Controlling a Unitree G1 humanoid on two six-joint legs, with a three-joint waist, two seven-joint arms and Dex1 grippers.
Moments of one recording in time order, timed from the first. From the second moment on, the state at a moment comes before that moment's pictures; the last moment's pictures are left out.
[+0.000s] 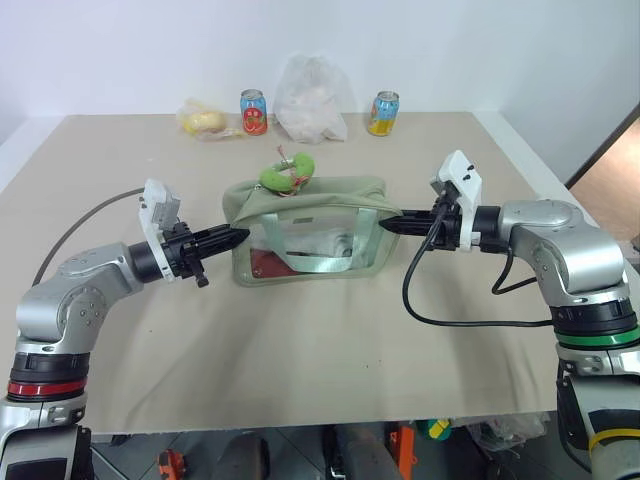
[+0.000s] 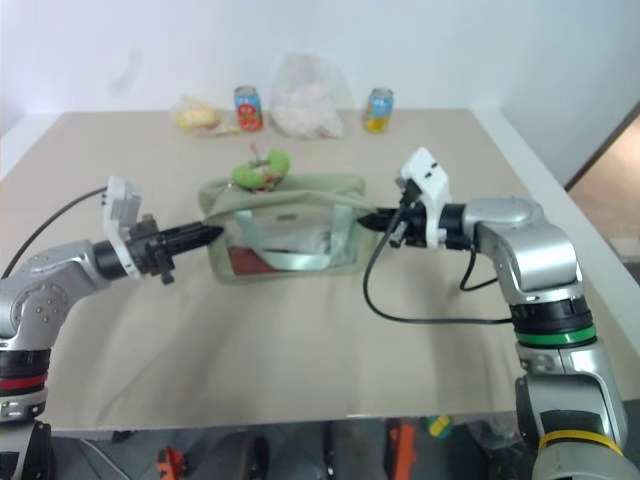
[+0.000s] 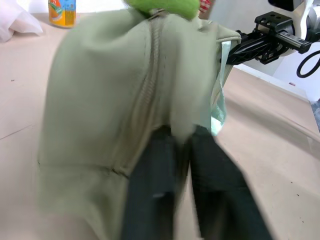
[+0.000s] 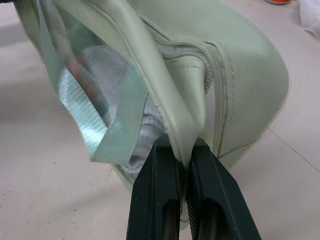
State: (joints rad) left arm -0.45 0.65 0.16 -0.09 -0.74 0.68 -0.93; right arm -0.75 -0.74 0.06 0.00 0.37 0.75 1.01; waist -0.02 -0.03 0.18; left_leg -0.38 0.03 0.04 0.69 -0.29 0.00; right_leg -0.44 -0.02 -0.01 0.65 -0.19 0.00
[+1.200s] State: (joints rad) left arm -0.41 0.63 0.08 -0.17 -0.60 0.56 -0.96; right arm -1.47 -0.45 0.27 0.92 0.07 0.27 1.13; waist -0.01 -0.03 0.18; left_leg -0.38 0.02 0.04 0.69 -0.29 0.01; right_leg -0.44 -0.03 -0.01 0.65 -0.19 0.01
